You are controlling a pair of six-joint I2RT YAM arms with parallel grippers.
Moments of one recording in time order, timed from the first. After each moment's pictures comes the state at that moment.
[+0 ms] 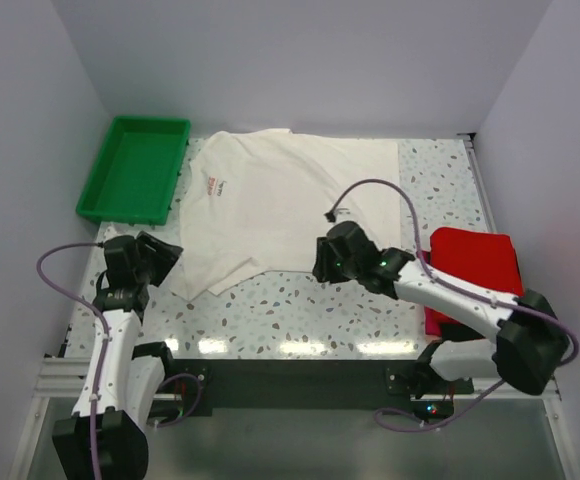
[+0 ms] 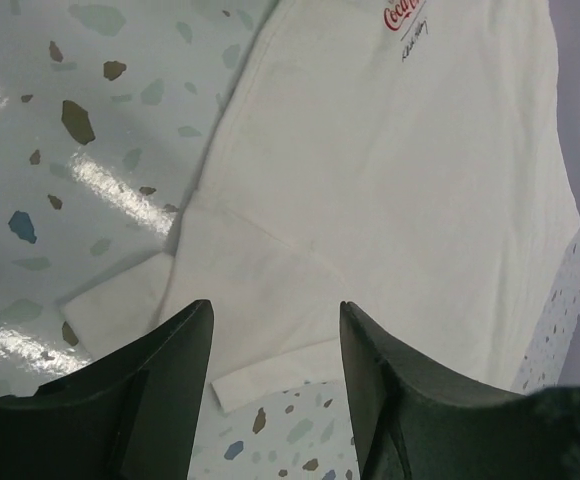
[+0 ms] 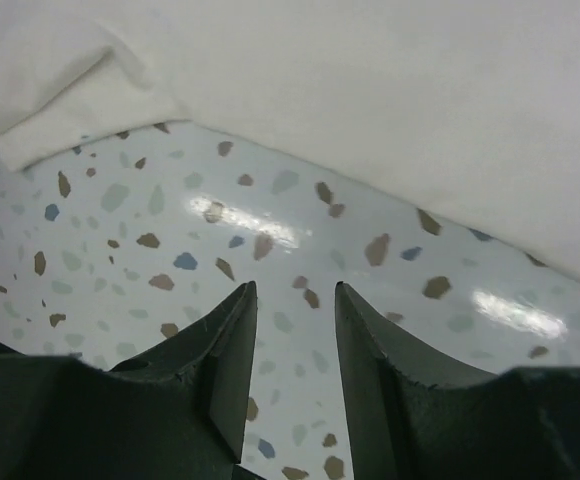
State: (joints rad) left arm 0.18 0.73 0.44 -0.35 0.11 -0.85; right arm 0.74 1.21 0.80 -0.39 0.12 0.62
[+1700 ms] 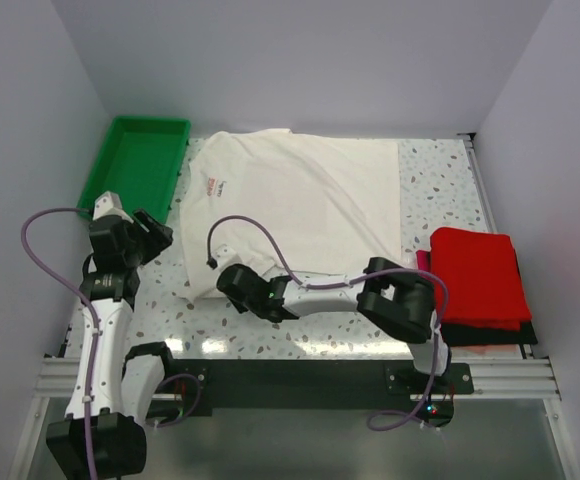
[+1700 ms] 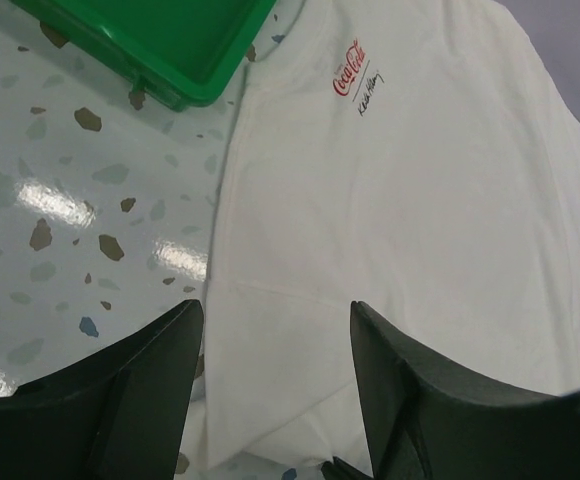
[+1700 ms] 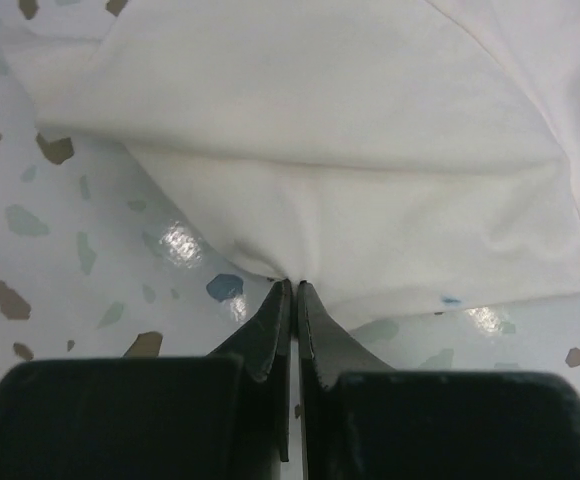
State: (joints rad) left arm 0.18 0.79 0.69 -0.42 0.07 -0.53; right arm 1.24 2.02 1.29 -0.03 0.39 0.33
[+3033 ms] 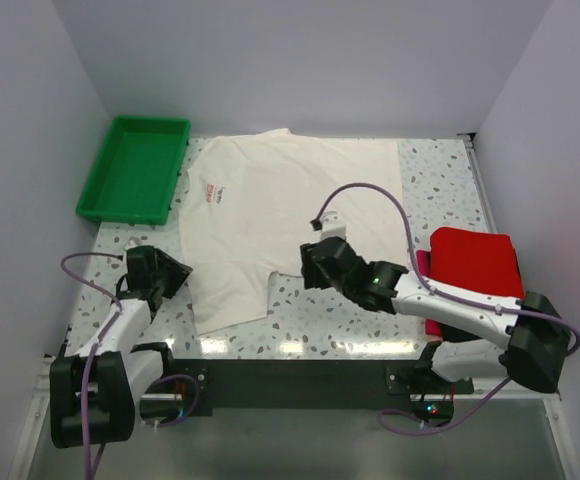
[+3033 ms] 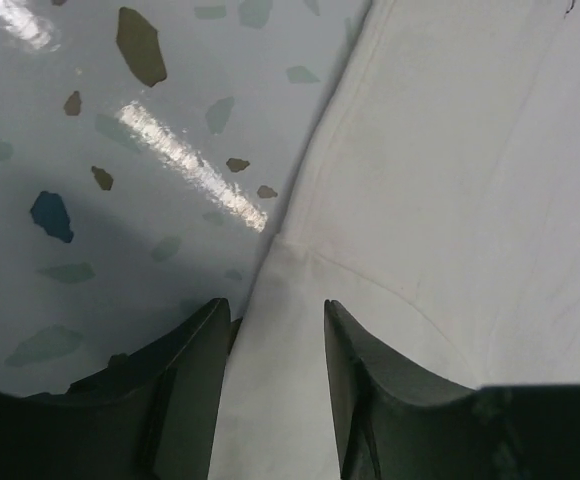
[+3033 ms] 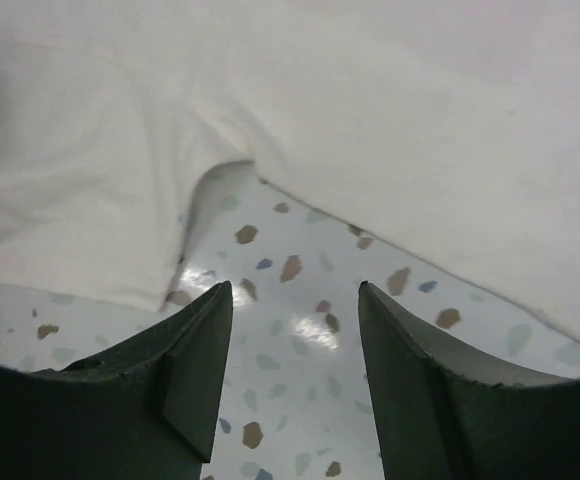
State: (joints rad) left arm 0.13 0.98 0.28 -0.11 0.07 -0.84; right arm 1.08 1.31 0.89 -0.29 0.42 0.54
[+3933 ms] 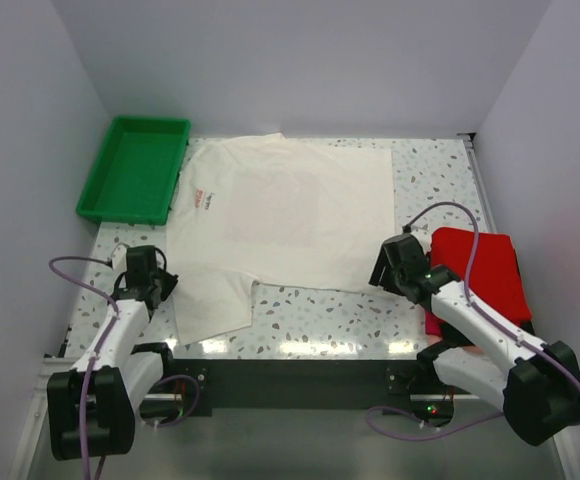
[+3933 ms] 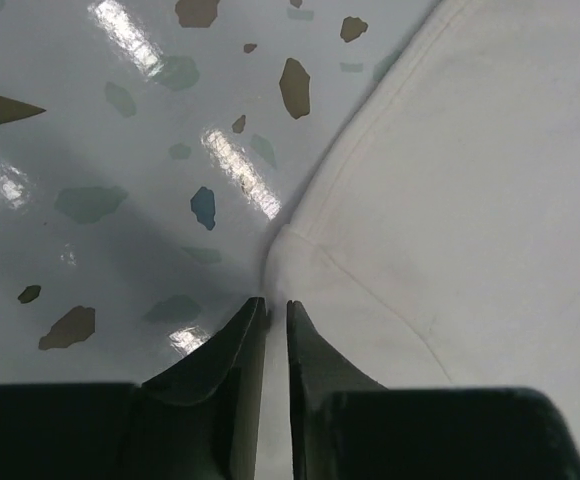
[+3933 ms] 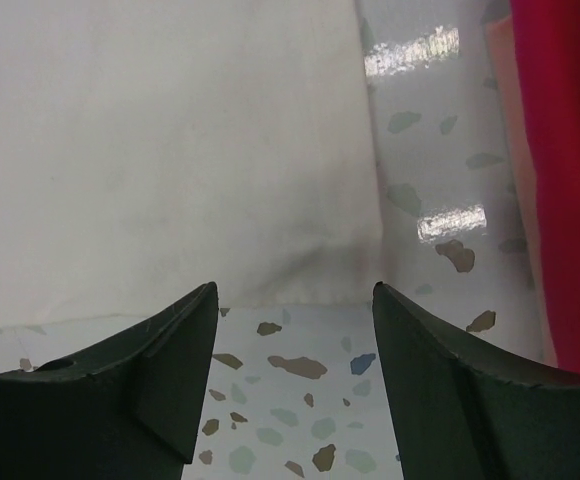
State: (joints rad) left arm 0.10 0.94 0.34 -0.28 -0.17 -0.88; right arm 0.46 1.03 0.57 -0.51 0.31 0.69
